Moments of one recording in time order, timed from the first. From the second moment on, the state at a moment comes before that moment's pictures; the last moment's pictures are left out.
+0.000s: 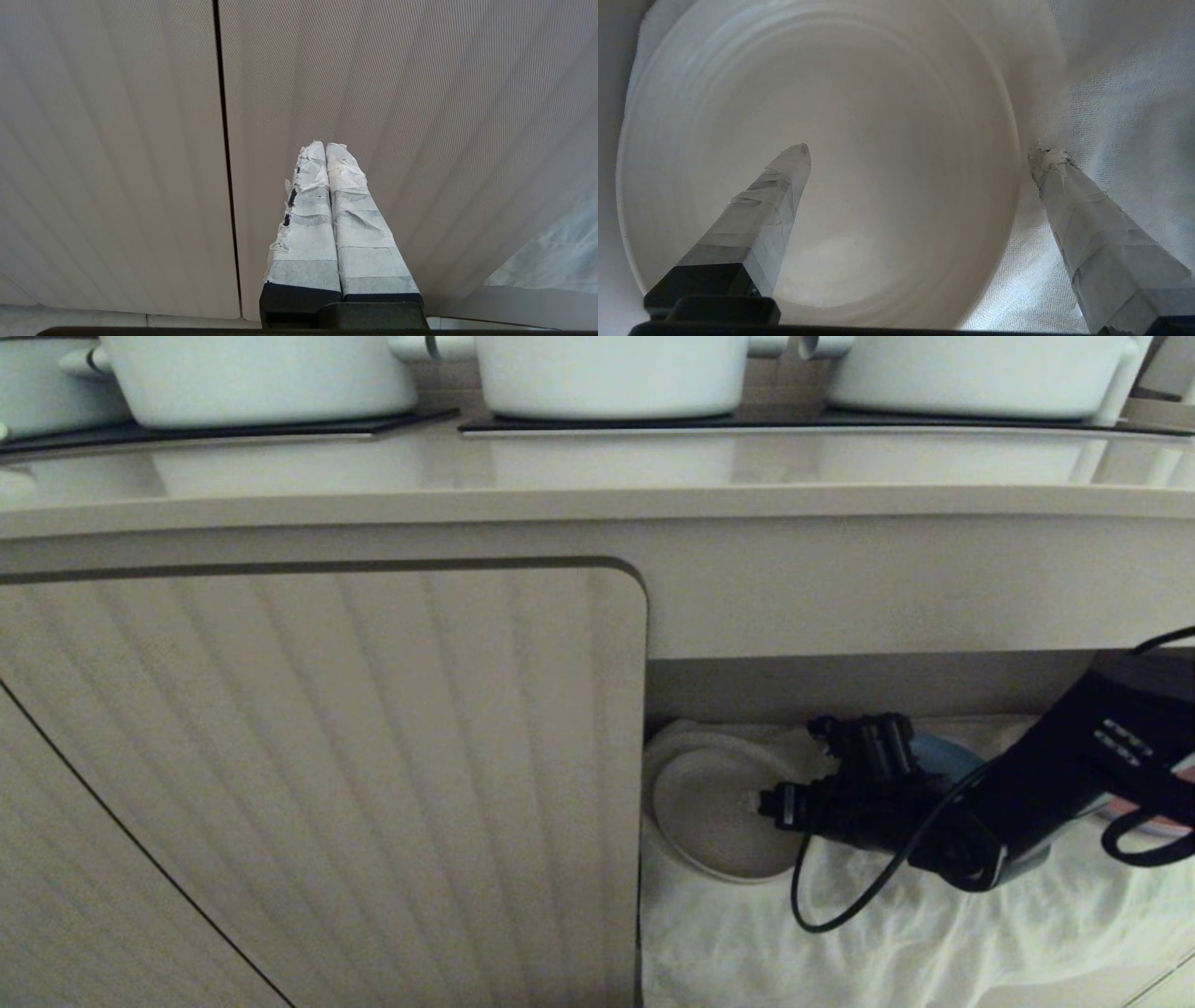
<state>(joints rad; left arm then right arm) 0.00 0.00 0.00 0.00 0.03 -0.12 0.32 2.18 -0.84 -0.68 0.05 0.35</state>
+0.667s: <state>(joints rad) 0.00 0.00 0.00 0.00 0.03 -0.12 0.32 2.18 -0.83 -0.70 0.07 0.35</state>
